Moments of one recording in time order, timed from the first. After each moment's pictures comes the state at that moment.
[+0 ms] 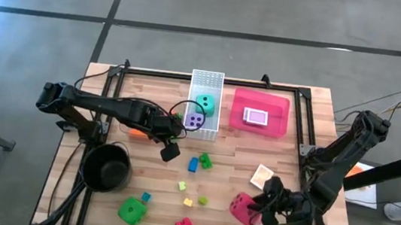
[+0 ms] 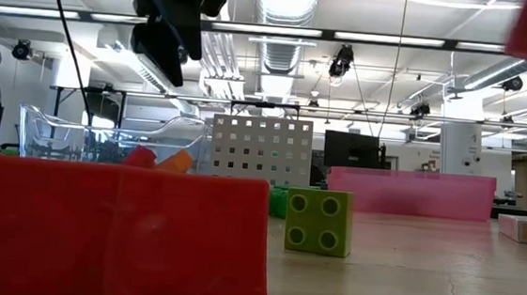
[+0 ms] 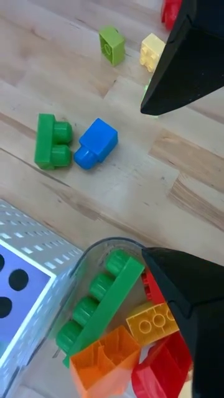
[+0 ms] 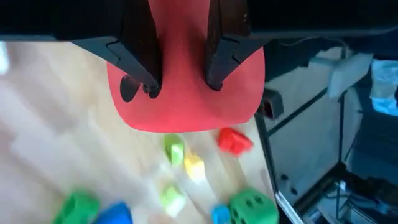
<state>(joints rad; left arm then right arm) -0.06 1.50 1.24 -0.90 -0.07 -0.58 0.92 1.30 0.93 -0.50 0.61 1.32</state>
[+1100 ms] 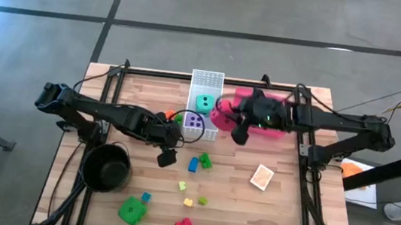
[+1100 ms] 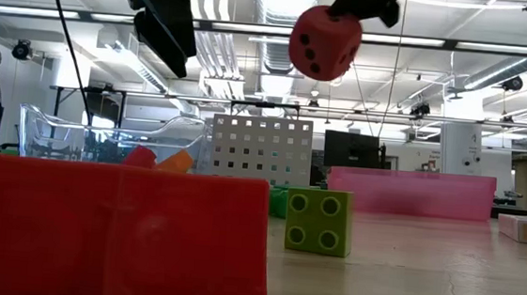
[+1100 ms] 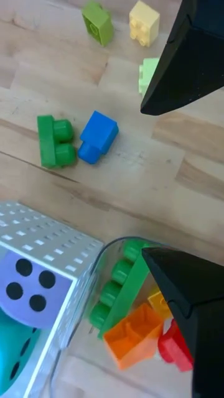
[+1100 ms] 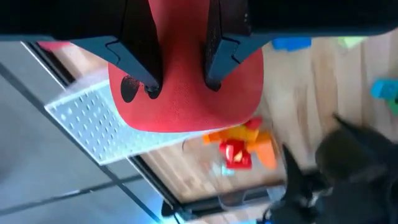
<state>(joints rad) -0.16 1.49 1.24 -0.89 -0.22 -0.49 -0.03 1.29 1.26 -0.58 0.32 0.24</state>
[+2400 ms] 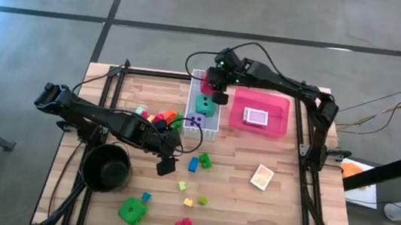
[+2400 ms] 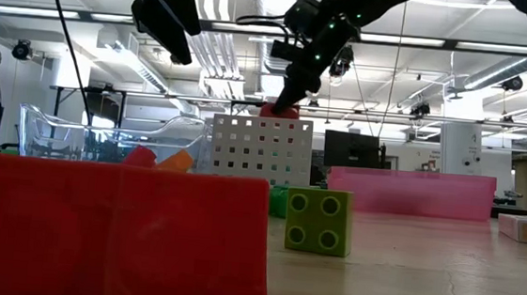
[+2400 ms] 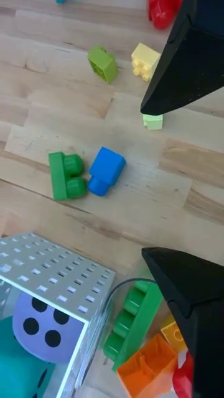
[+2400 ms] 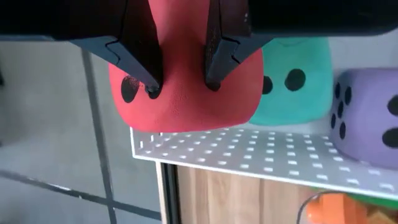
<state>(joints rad) -0.25 1.49 1.24 -0.83 -0.24 -0.53 -0.49 1.92 1.71 -0.65 0.00 -0.54</state>
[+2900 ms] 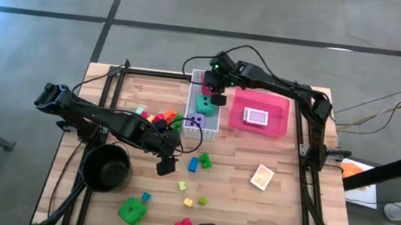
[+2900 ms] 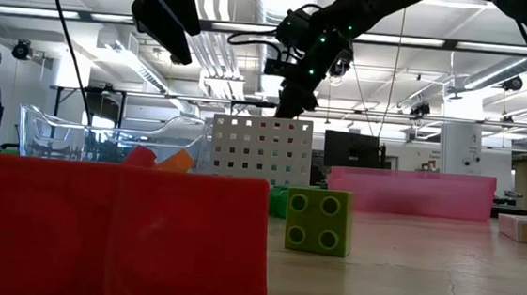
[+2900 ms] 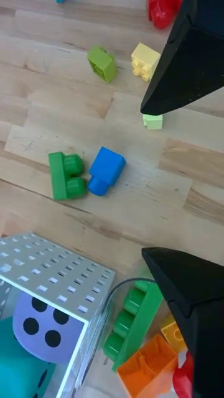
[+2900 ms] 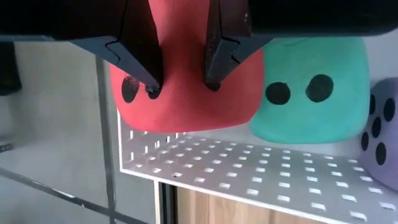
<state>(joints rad) -0.25 1.49 1.24 -0.83 -0.24 -0.53 -0.49 1.99 1.72 -0.63 0.07 -0.59</state>
